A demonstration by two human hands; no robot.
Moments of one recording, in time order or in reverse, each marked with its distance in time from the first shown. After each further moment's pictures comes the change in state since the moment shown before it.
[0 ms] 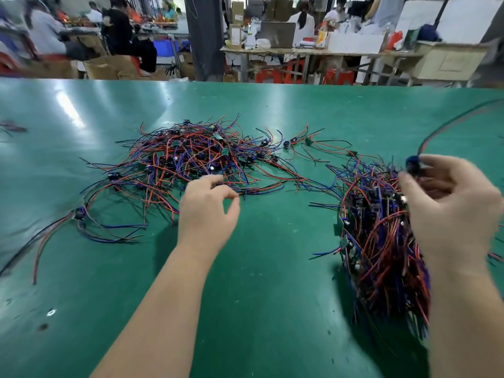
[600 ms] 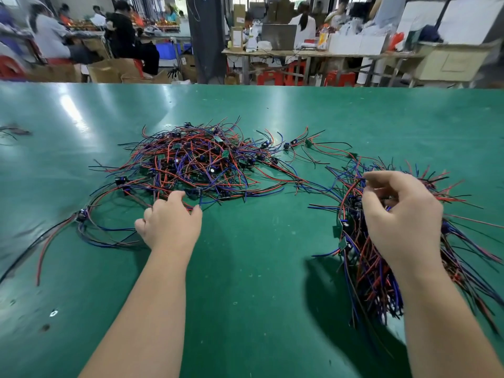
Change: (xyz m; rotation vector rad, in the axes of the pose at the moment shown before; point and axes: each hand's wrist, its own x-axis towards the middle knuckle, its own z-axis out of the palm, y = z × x) left_hand 0.006 -0.046 -0.001 0.376 -0.111 -0.541; right_hand -0.020 -0.016 0.020 -0.031 -0.193 -0.024
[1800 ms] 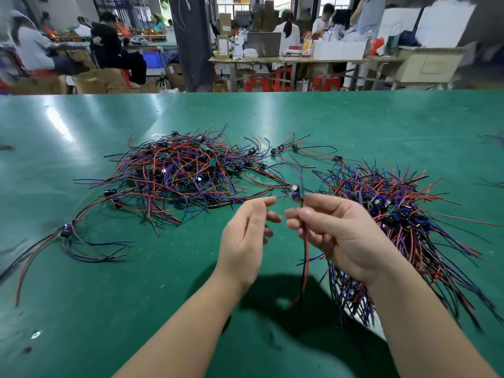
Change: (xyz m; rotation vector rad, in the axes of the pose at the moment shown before) left_hand -0.098 0.077 -0.016 -1.296 -0.403 0.445; right_hand -0.012 -0.025 0.012 1.187 -0.646 0.666
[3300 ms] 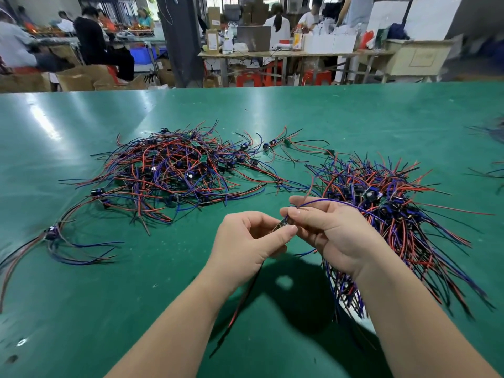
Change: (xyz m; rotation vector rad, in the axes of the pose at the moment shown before) left_hand -0.002 0.009 -0.002 -0.014 -0.200 -0.237; right_hand 0.008 0.006 -0.001 -0.028 0.211 0.126
